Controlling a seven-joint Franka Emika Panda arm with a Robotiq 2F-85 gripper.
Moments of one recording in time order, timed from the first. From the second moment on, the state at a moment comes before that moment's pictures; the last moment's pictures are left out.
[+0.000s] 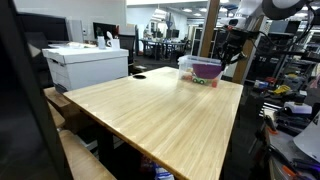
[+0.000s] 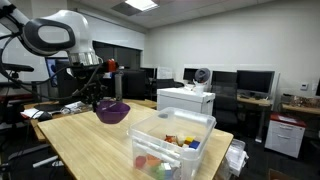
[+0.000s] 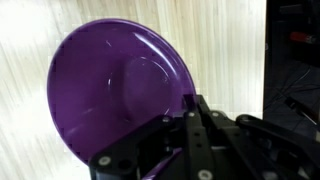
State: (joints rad) arm -0.03 -0.50 -0.18 -2.79 -0.17 2.47 -1.46
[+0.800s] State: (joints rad) arm 0.02 -0.36 -0.18 -2.62 -0.15 2.38 -1.46
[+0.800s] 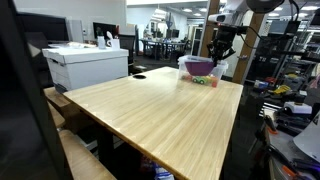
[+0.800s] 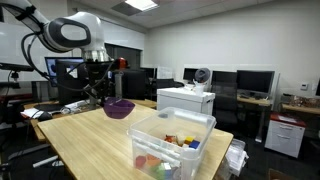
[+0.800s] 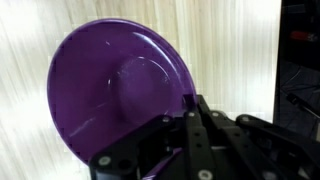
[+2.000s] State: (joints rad) arm 0.04 -0.15 -0.17 -2.34 -0.05 2.31 -1.54
